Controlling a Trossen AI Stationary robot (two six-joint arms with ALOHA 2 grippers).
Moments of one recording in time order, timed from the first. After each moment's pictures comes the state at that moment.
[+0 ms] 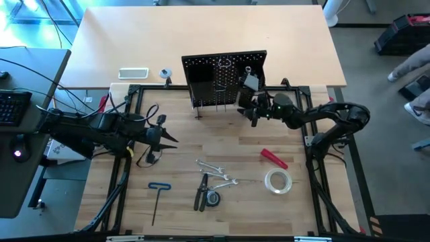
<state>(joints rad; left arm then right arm) -0.13 0.78 0.75 -0.46 -0.03 0.20 -0.57 1.53 0.41 1.00 -0.35 0.34</state>
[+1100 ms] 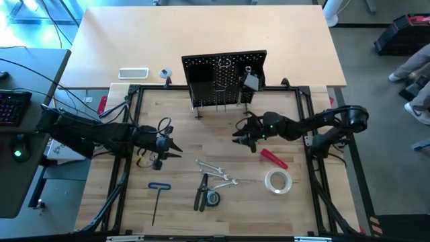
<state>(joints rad) -0.13 0.85 0.45 -0.16 0.02 0.10 -0.23 1.53 0.41 0.84 -0.35 0.40</state>
